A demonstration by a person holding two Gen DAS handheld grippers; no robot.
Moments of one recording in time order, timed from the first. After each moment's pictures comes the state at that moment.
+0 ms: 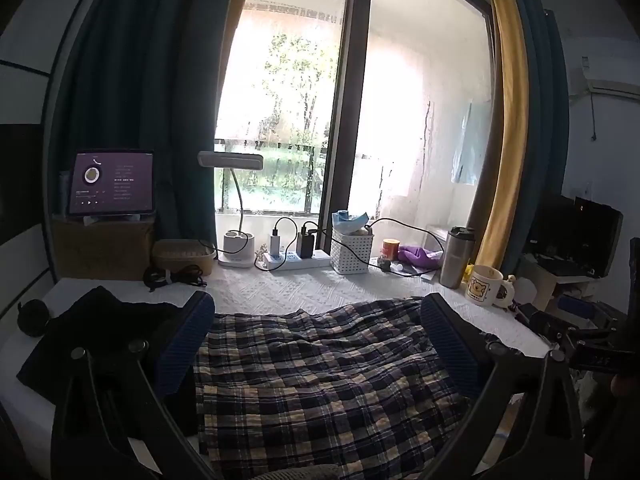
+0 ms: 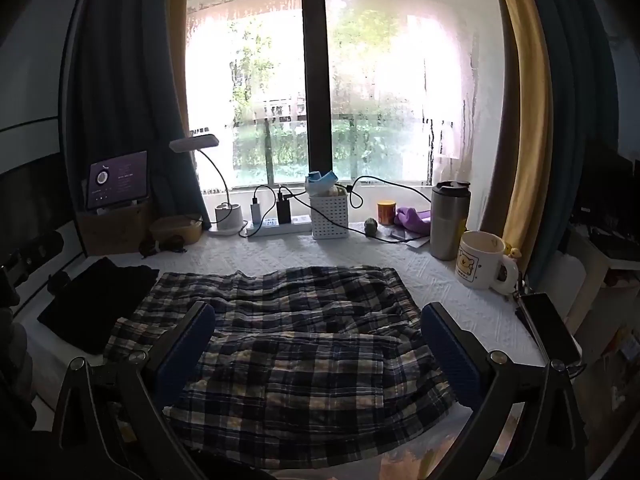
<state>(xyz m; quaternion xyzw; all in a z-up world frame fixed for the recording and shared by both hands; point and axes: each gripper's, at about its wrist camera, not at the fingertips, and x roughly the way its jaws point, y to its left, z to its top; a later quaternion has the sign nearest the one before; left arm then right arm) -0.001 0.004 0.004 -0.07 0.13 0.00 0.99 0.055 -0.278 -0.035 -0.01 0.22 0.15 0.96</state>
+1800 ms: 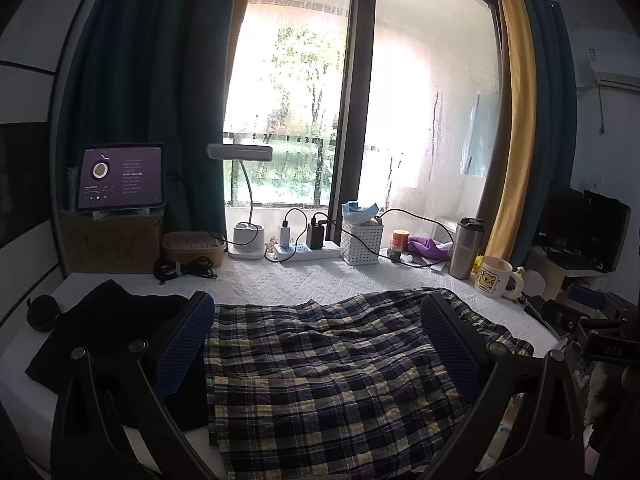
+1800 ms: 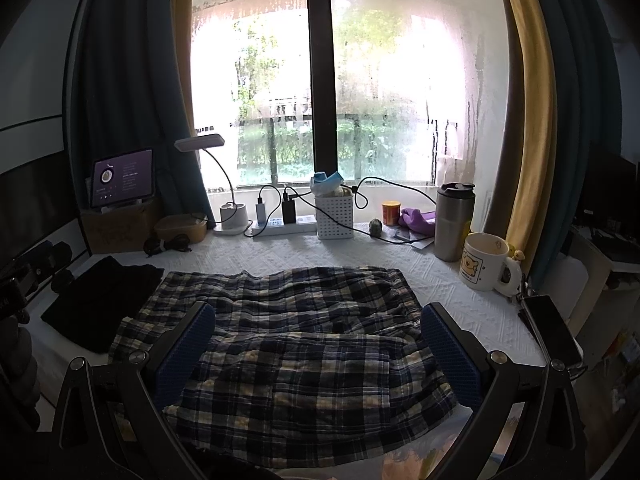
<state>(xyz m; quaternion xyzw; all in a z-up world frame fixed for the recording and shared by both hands) -0.001 0.009 -0.002 -0.06 0.15 0.01 0.99 0.054 -0.272 -0.032 -0.01 0.22 0.16 0.96</state>
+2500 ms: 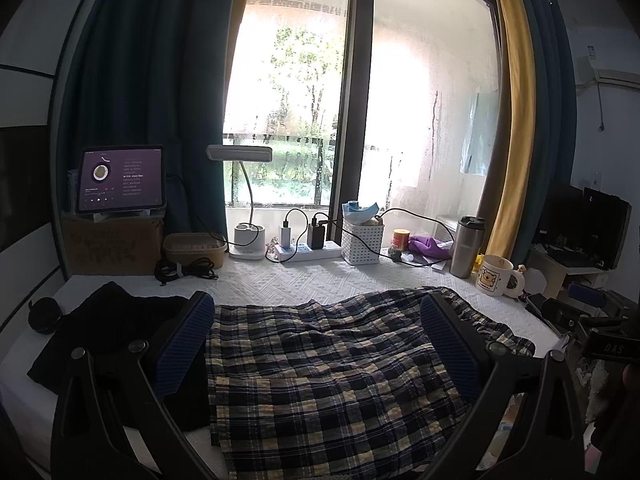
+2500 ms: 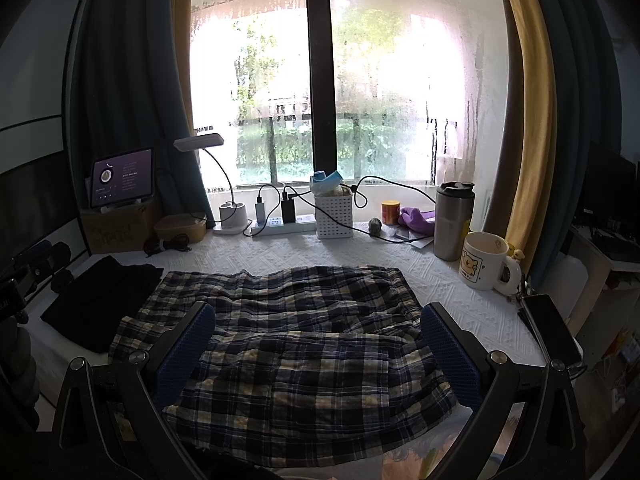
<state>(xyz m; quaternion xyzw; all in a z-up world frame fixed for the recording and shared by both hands) -0.002 0.011 -0.001 -0.06 0.15 0.01 0.99 0.053 -0.272 -0.032 -0.01 0.22 0.16 0.96</state>
